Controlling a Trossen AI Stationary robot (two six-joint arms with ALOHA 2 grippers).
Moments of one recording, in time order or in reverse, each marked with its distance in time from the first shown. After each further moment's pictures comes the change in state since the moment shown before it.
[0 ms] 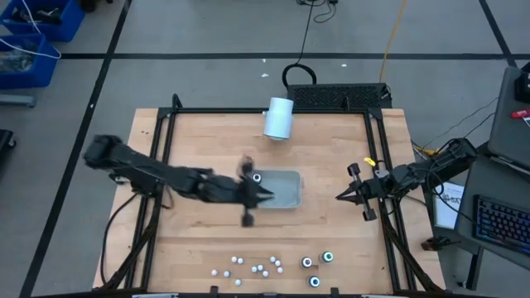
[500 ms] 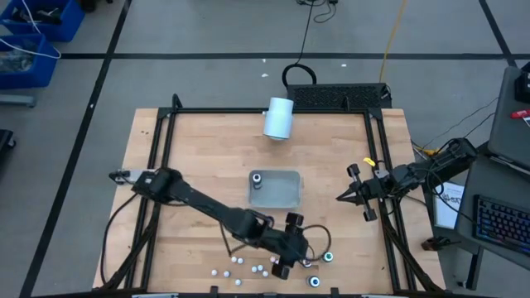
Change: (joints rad) left arm -0.116 0.656 0.812 -0.460 0.133 0.002; right arm 0.001 0.000 0.000 -0.009 -0.031 0.006
